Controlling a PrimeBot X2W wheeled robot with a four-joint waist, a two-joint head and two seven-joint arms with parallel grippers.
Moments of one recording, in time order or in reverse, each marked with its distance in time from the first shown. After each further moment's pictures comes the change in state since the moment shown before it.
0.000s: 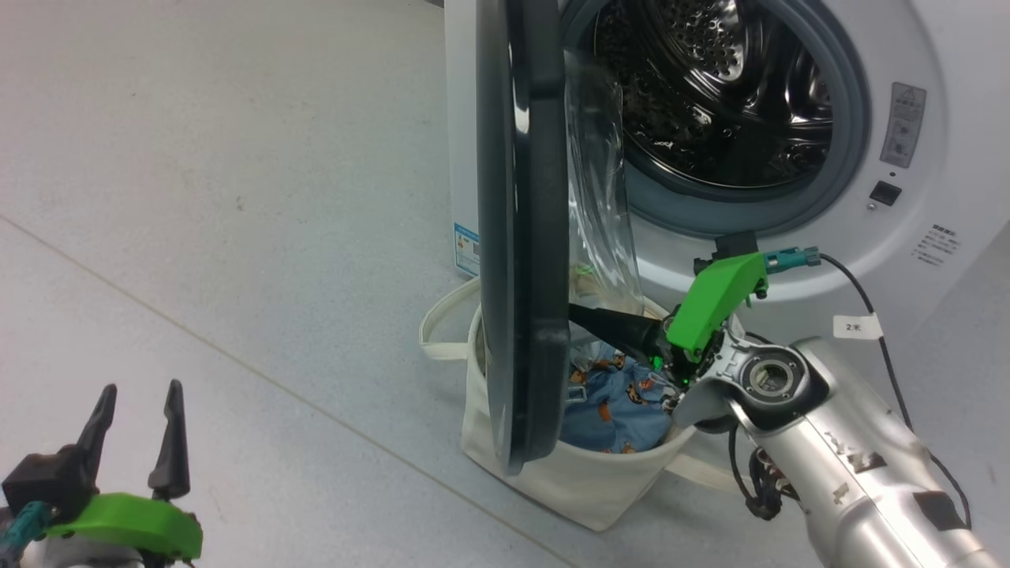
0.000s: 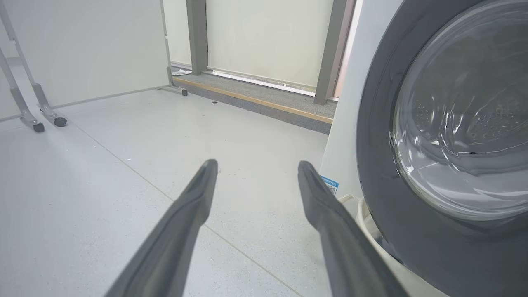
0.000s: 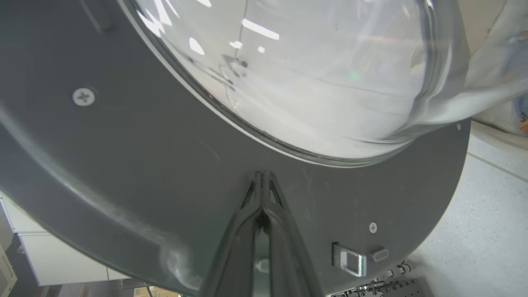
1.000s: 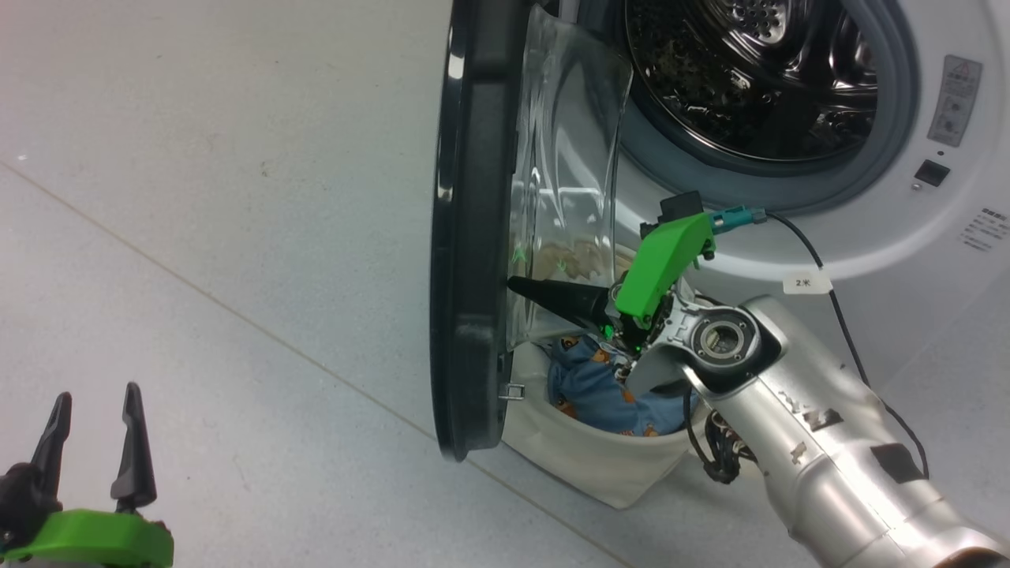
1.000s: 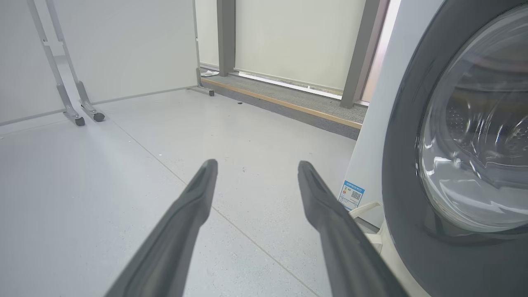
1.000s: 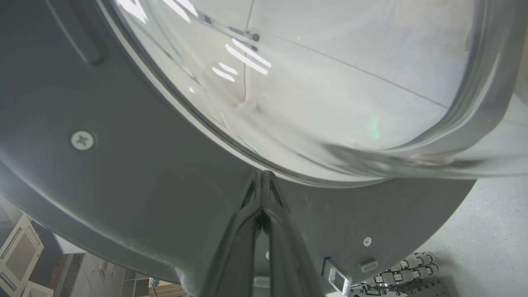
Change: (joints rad) left arm 0.062 0.009 0.052 -0.130 -0.056 0.054 0.022; right arm -0.125 0.074 0.082 0.084 0.033 0.000 -0.005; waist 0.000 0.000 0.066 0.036
